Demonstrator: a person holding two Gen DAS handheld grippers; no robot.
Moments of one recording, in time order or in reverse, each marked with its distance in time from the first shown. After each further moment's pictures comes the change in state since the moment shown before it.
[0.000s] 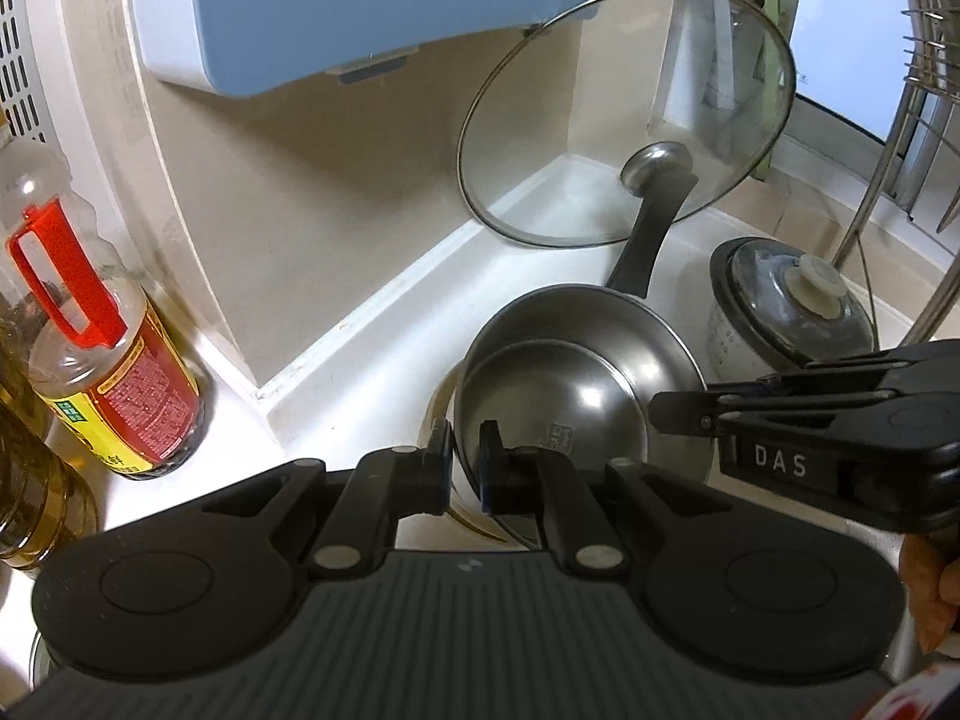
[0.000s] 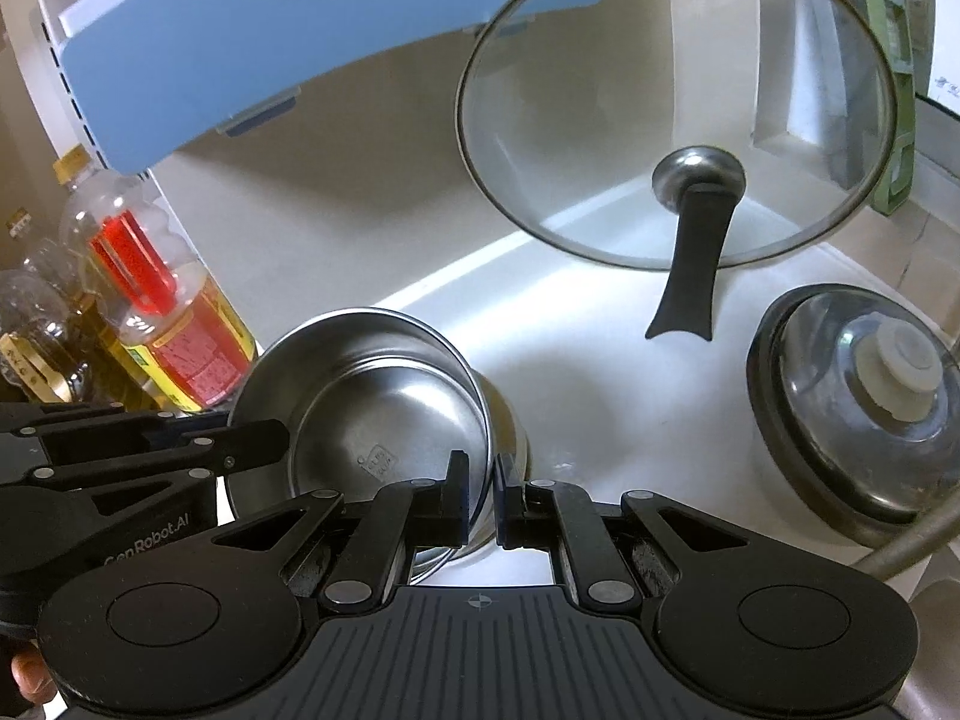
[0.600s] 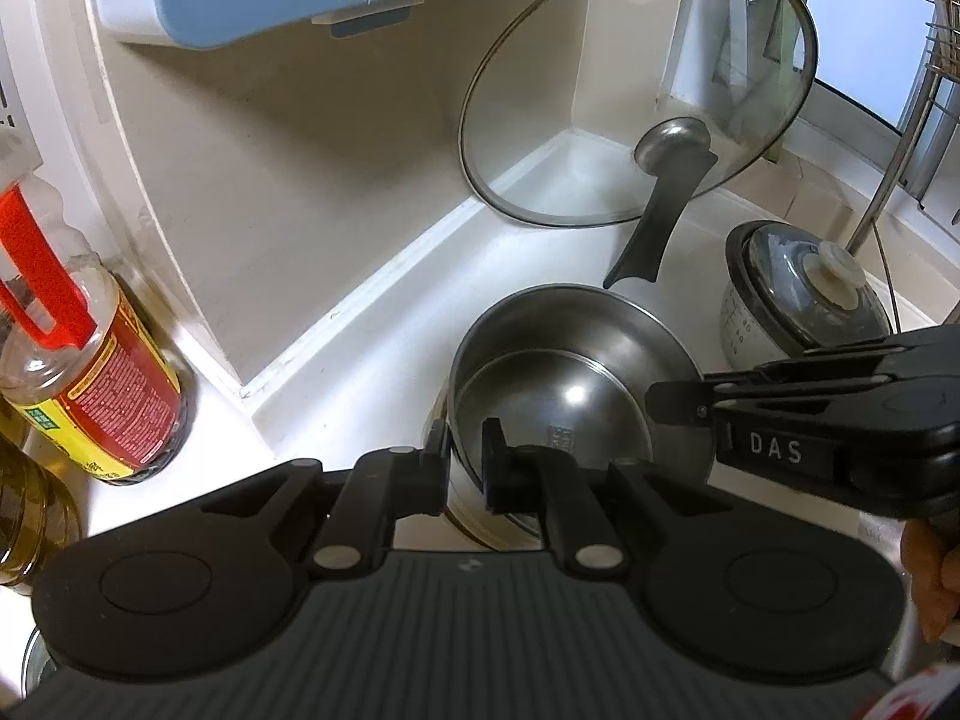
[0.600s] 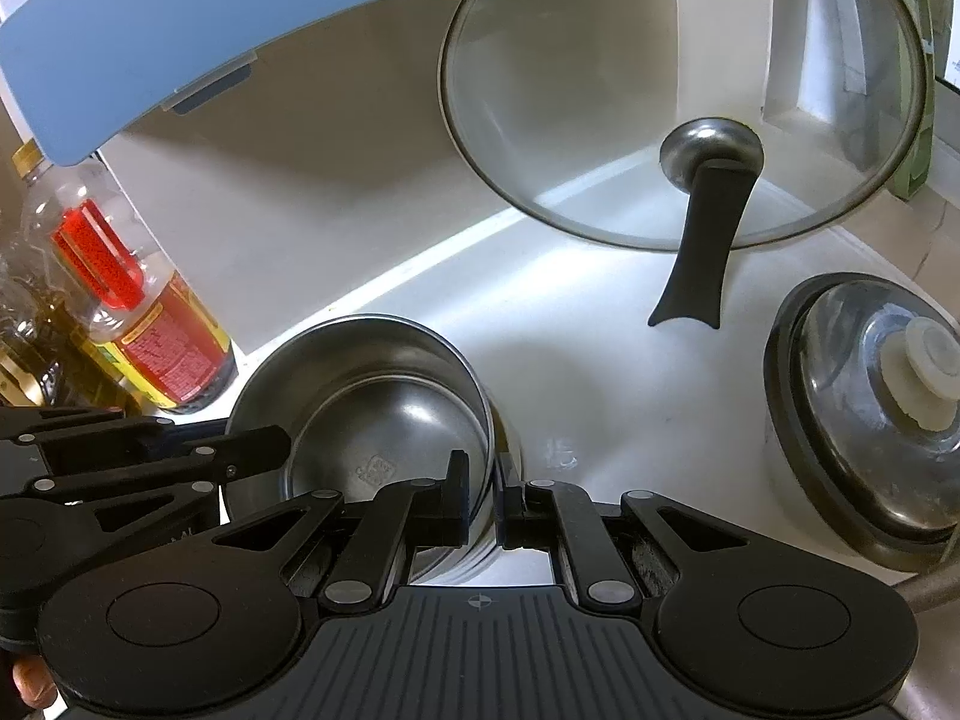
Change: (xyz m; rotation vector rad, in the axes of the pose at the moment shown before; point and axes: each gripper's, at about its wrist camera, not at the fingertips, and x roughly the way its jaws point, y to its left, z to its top) left arm 0.026 0.007 0.008 0.003 0.050 -0.022; right arm 0.024 -0.003 0.011 0.011 0.056 -0.023
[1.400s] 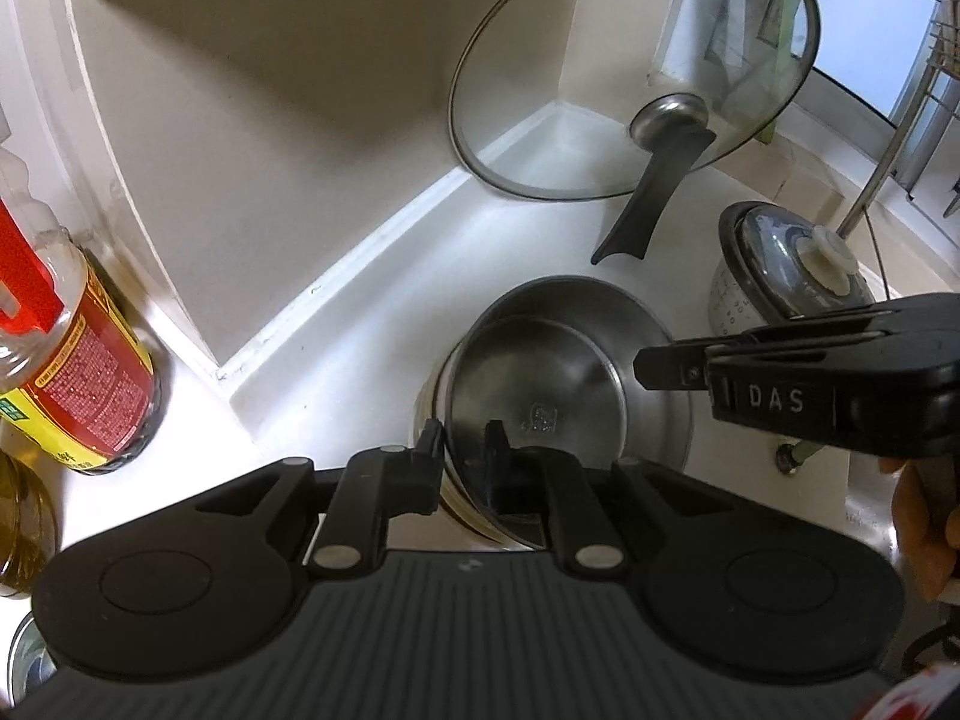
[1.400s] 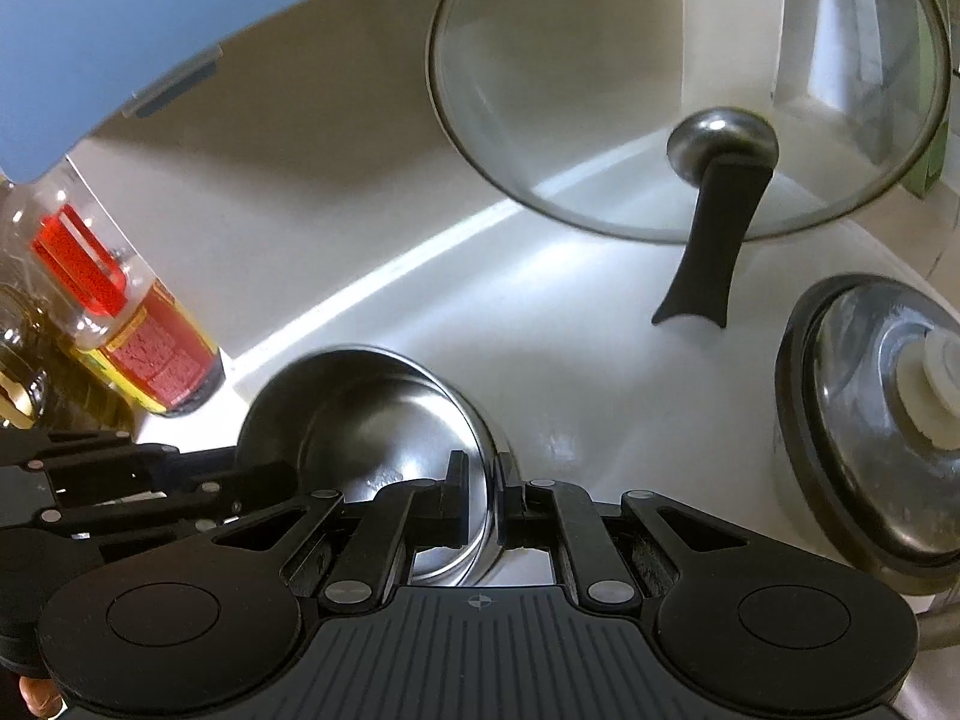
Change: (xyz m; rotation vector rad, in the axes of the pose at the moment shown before) left arm 0.011 0.008 0.001 -0.012 0.056 -0.059; right arm 0.010 -0.002 0.013 0.016 0.030 -0.002
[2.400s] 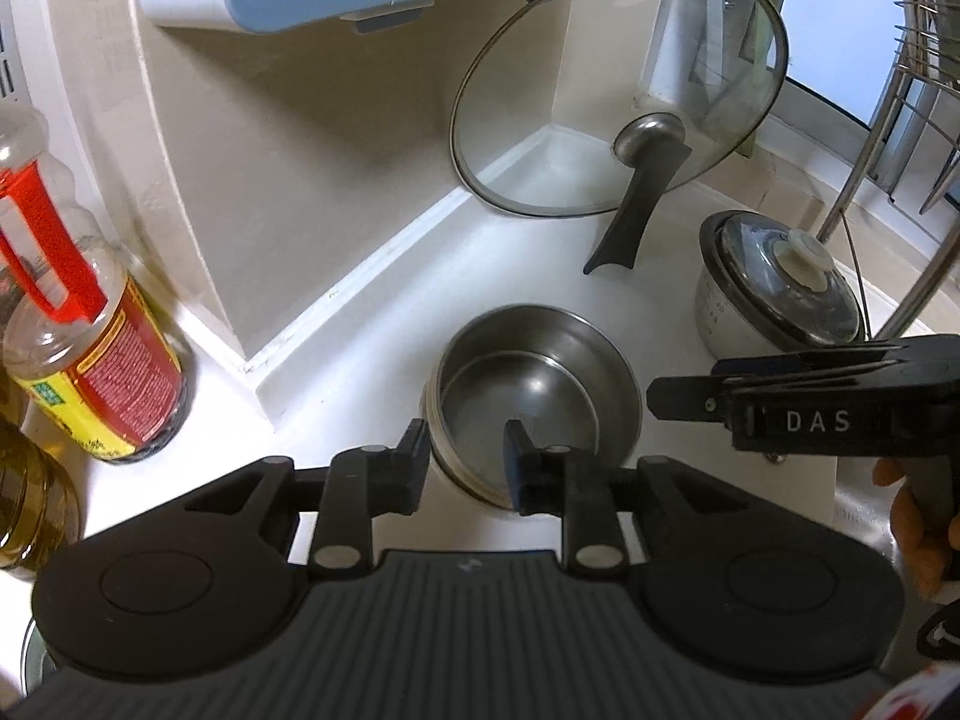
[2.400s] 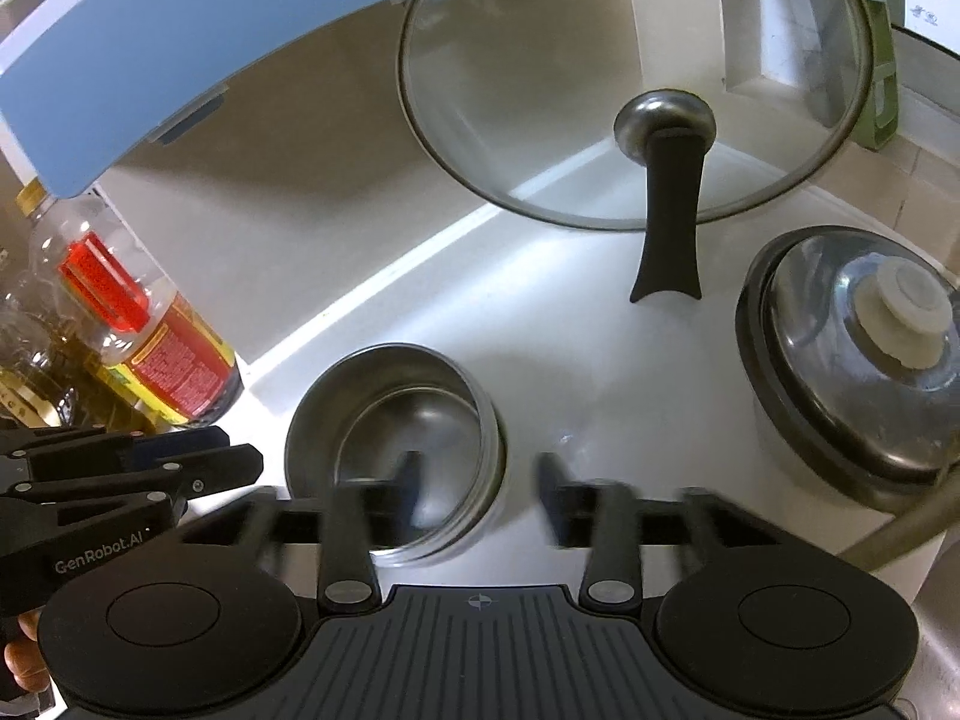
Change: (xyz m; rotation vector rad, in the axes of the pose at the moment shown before) left arm -0.031 -0.004 -0.018 0.008 -0.054 0.013; right arm -0.033 -0.006 -0.028 0.072 -0.054 0.033
